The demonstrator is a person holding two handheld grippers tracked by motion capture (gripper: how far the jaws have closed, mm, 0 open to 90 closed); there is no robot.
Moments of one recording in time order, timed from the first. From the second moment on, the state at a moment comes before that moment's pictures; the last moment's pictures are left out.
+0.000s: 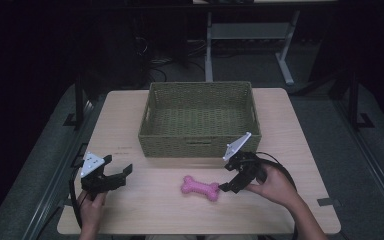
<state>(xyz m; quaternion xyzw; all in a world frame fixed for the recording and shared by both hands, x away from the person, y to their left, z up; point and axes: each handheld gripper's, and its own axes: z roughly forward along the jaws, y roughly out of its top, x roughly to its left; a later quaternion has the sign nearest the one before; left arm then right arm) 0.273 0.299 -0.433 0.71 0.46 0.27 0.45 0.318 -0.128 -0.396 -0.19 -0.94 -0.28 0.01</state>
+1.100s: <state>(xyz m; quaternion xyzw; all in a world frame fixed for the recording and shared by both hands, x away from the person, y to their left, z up) 0.273 0.301 -0.432 0.71 0.46 0.27 0.45 0.329 -0.075 -0.405 -0.15 -0.96 -0.24 0.03</state>
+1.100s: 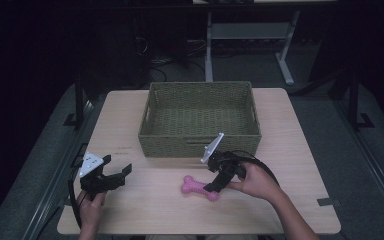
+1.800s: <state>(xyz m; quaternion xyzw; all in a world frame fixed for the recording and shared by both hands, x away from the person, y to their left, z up) 0.273 0.302 -0.432 0.71 0.47 0.27 0.46 0.326 -0.041 -0.426 -0.11 -0.97 -0.19 0.03</state>
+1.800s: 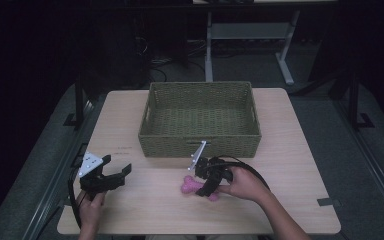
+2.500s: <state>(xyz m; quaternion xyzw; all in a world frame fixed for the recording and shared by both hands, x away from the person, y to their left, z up) 0.273 0.304 -0.432 0.71 0.47 0.27 0.46 0.327 -0.034 -0.437 -0.11 -0.98 -0.18 0.03</state>
